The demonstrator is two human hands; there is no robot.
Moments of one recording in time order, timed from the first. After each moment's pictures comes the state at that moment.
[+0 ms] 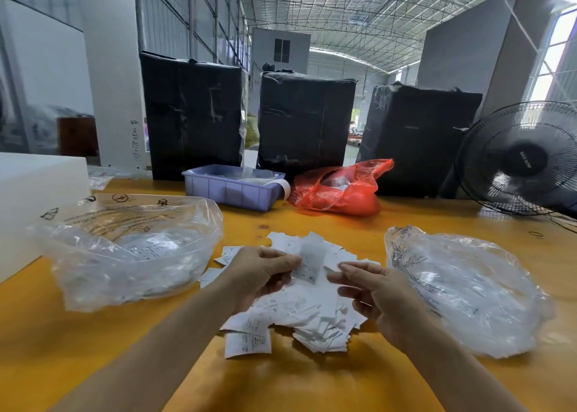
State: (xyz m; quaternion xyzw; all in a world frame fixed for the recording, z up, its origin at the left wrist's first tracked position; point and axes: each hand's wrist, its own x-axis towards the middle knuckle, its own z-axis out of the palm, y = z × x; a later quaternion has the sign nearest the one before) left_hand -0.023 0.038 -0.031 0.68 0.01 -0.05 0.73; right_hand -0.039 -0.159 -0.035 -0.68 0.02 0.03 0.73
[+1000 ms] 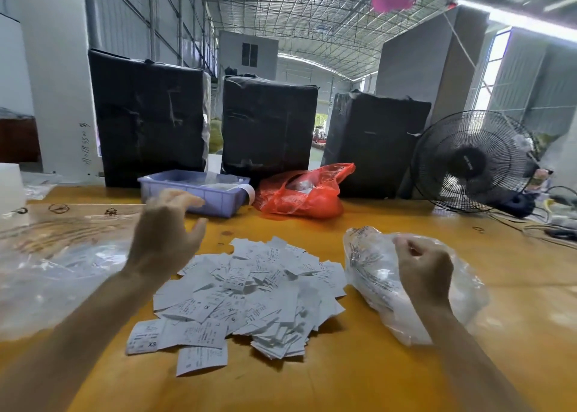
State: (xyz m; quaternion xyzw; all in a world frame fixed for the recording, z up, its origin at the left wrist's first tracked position) left_hand -0.017 0.078 0.005 0.89 -0.05 0.40 0.23; right_hand -0.004 -0.255 -0.034 -0.78 0.07 -0.46 0.42
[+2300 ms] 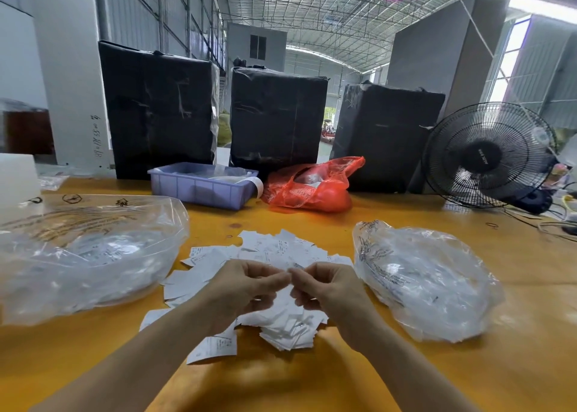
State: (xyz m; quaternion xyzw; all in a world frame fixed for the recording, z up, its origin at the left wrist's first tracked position) left_hand -0.029 0.021 -0.046 0.69 -0.05 -0.11 0.71; right_hand -0.036 -0.150 -0.051 -0.73 -0.14 -0.02 0.66
